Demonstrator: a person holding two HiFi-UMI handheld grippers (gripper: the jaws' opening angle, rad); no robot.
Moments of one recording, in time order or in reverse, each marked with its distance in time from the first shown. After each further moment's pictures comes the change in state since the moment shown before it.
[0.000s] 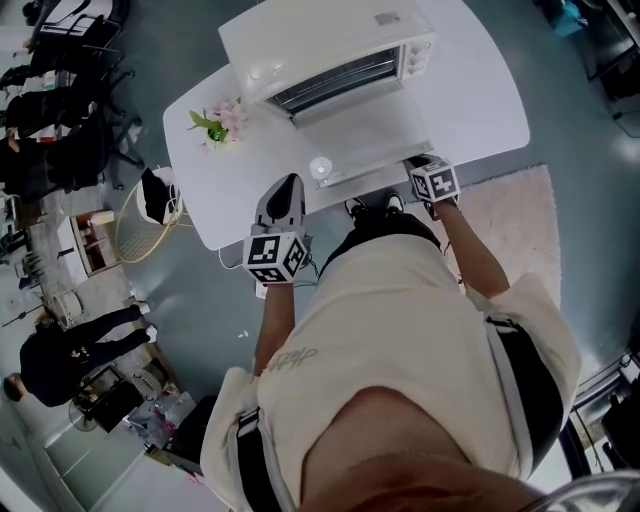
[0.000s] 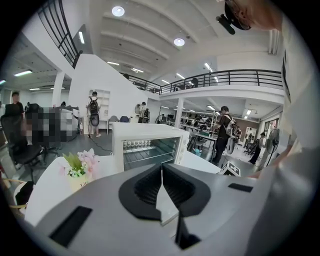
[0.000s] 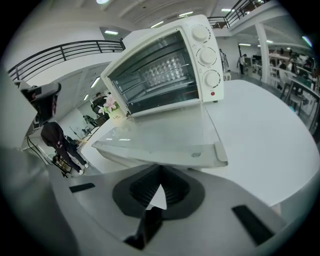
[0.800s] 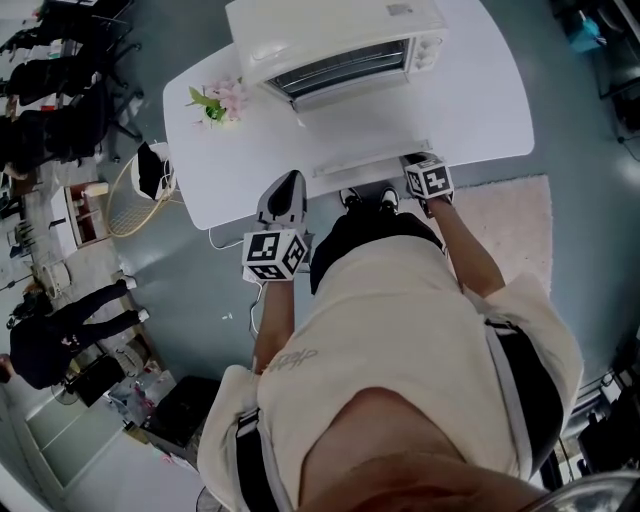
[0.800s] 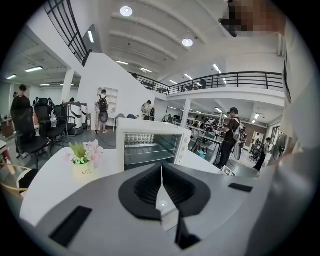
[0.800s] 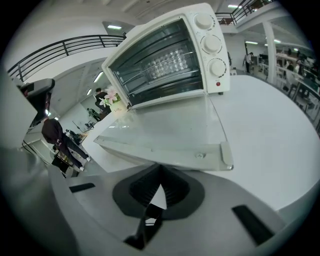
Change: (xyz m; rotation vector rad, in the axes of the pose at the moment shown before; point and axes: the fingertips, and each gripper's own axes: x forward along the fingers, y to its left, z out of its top) left arm -0.010 -0.014 -0.021 -0.066 -0.009 0.069; right arm 0.017 -0.002 -0.011 -0.044 0.043 0.017
